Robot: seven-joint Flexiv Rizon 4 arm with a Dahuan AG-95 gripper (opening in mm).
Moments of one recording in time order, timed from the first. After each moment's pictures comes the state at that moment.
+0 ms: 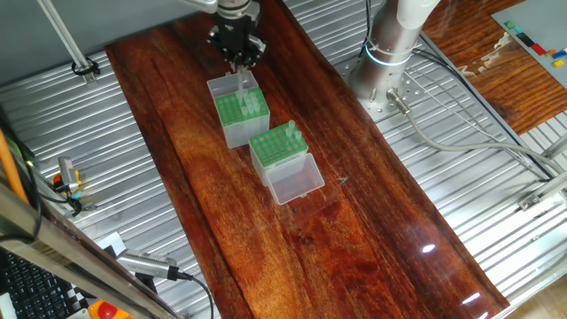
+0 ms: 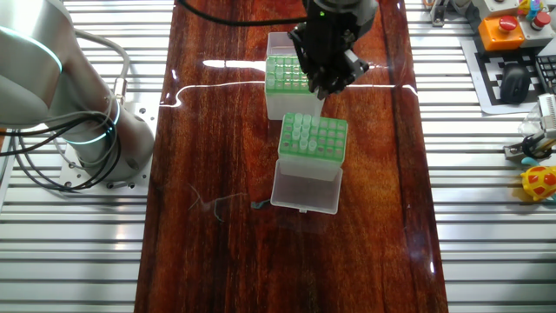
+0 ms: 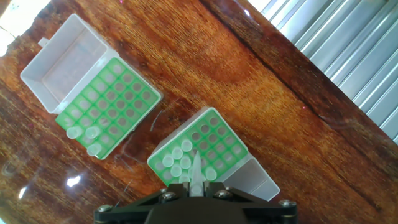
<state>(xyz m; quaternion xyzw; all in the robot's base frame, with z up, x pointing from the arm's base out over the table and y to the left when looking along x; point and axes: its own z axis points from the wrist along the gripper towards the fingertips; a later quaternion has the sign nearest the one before) 0.427 -0.021 0.282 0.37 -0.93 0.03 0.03</state>
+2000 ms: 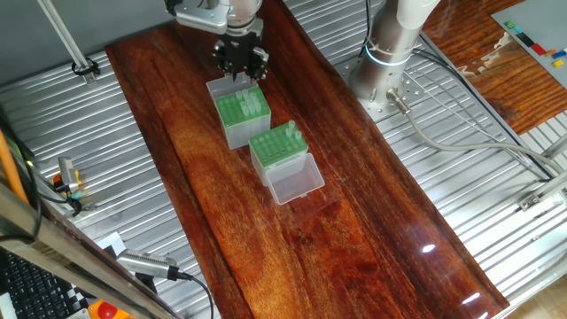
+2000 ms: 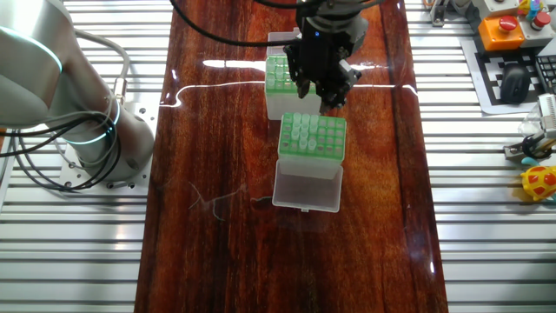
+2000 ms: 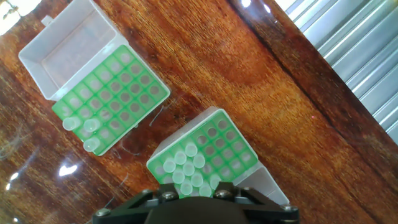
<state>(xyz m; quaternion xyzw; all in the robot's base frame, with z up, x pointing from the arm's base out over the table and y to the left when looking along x) 0.420 -0.017 0.244 0.39 -0.92 0.03 0.03</state>
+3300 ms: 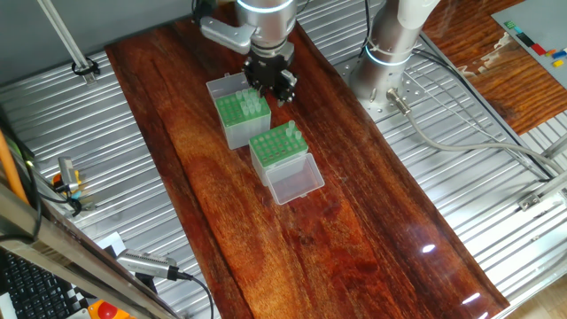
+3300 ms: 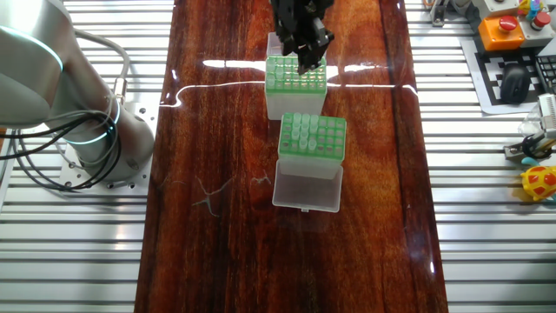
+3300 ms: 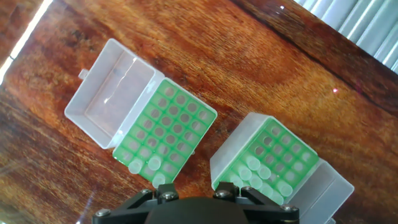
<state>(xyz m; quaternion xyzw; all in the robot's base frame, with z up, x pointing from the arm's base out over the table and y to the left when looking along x) 0.392 0.061 0.245 0.29 -0.96 0.02 0.04</state>
